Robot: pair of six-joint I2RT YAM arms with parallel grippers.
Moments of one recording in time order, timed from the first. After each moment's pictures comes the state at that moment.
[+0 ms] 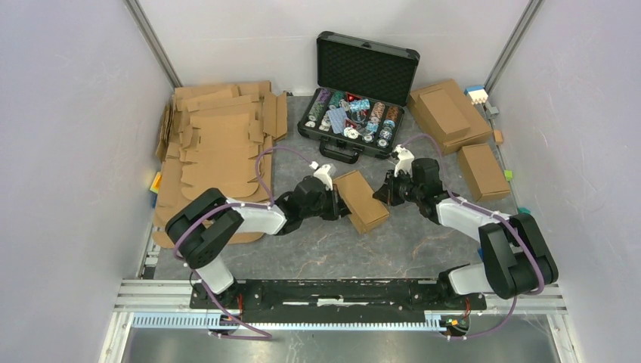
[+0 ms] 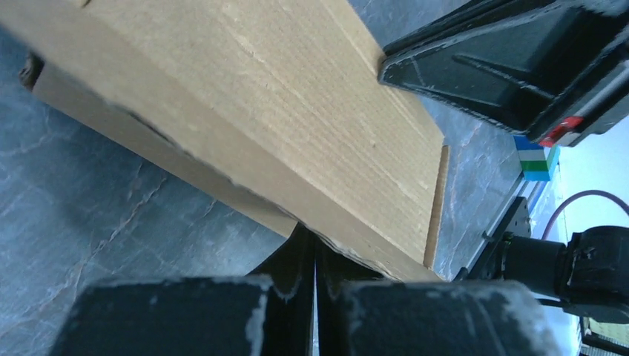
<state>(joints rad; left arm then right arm) -0.84 1.69 0.65 0.52 0.17 -0.76 0.31 1.39 0.54 0.20 -0.46 0.22</state>
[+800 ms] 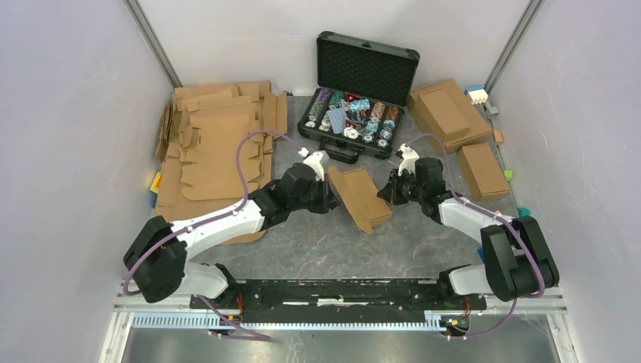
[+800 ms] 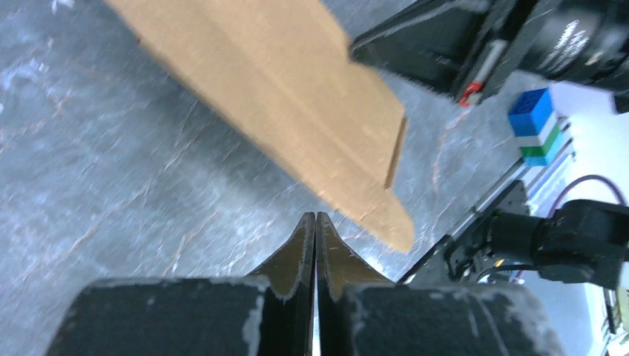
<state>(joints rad) -0.84 1.37 0.83 -0.05 0.09 -0.65 0.27 1.37 0.54 0.16 -0.40 0.22</state>
